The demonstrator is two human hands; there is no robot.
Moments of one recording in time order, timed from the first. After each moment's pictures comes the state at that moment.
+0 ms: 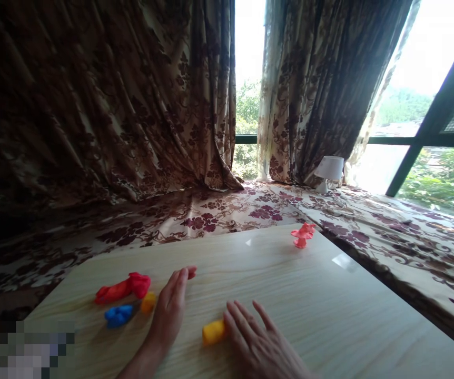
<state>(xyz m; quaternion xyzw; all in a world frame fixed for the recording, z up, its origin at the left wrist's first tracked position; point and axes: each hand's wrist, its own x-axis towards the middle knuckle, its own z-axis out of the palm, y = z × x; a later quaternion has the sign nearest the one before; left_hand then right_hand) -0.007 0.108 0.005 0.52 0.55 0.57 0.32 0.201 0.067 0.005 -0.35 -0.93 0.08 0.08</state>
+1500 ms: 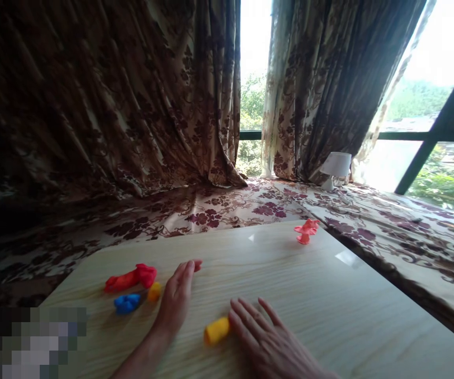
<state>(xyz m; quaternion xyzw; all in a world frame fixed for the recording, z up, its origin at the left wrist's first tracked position) -0.005 0.110 0.002 0.52 0.53 0.58 0.33 0.215 0.059 0.006 -0.32 -0.94 0.09 0.09</state>
